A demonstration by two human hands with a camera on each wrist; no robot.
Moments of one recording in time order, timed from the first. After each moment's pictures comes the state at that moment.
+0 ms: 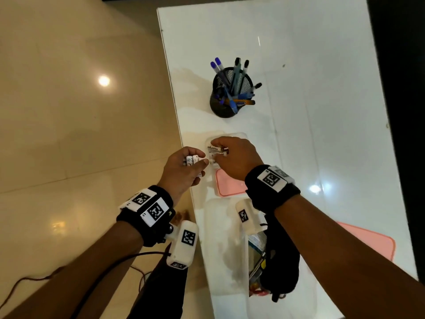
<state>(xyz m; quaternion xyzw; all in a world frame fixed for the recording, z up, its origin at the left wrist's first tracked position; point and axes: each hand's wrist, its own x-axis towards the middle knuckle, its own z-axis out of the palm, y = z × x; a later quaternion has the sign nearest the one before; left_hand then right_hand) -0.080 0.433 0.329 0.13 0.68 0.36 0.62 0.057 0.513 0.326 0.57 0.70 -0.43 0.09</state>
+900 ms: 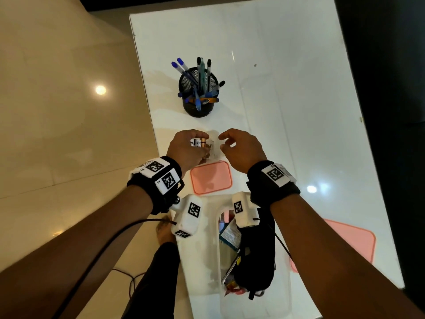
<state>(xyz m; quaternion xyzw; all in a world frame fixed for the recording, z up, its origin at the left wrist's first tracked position) -0.020 0.494 0.329 0.25 0.73 0.28 0.58 0.132 0.532 0.328 0.63 0.65 -0.43 0.02</state>
